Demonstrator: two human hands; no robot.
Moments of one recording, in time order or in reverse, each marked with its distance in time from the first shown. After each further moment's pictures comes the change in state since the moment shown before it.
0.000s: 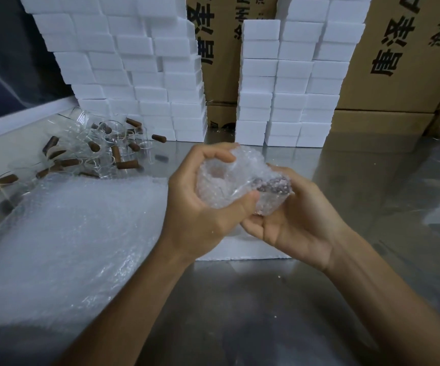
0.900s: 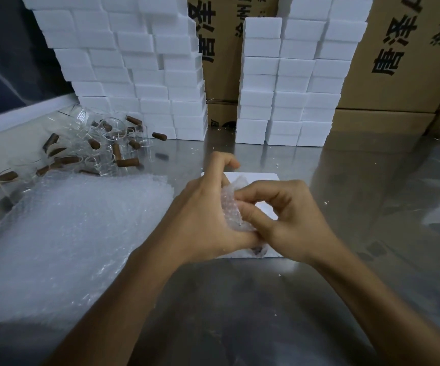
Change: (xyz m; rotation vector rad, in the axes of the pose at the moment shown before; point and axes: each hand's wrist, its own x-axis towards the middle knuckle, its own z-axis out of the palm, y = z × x) left_hand -0.002 -0.011 -0.010 0.514 -0.339 -0.119; right_hand 0.000 0.017 -0.003 -1.211 -0.028 -0.768
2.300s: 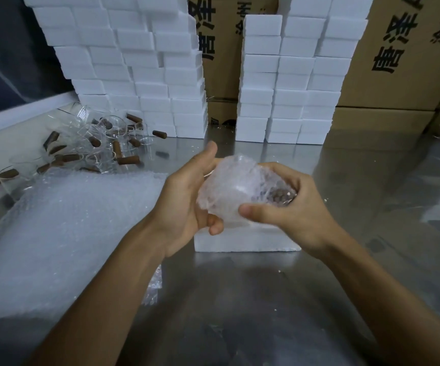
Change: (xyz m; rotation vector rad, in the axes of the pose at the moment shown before) left_hand 0.006 -0.005 -0.016 -1.054 -0.176 -0.417; right_hand 0.003 0.009 -0.011 0.242 0.057 0.161
